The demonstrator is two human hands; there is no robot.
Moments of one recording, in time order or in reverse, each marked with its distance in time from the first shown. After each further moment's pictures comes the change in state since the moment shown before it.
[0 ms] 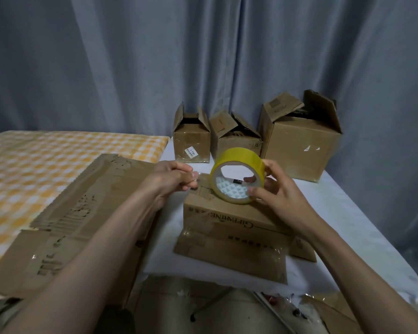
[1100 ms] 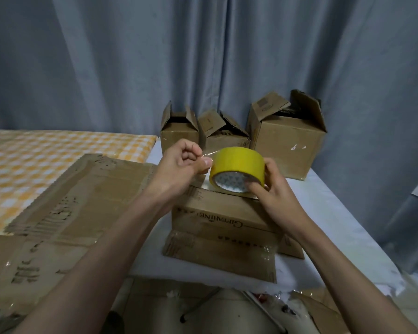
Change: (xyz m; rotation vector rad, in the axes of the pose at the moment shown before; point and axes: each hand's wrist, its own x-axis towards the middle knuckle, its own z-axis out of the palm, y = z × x) left_hand -0.028 0.020 0.044 0.007 -0.088 0.376; right_hand -0.001 0.010 -0.006 -0.062 0.077 -0.042
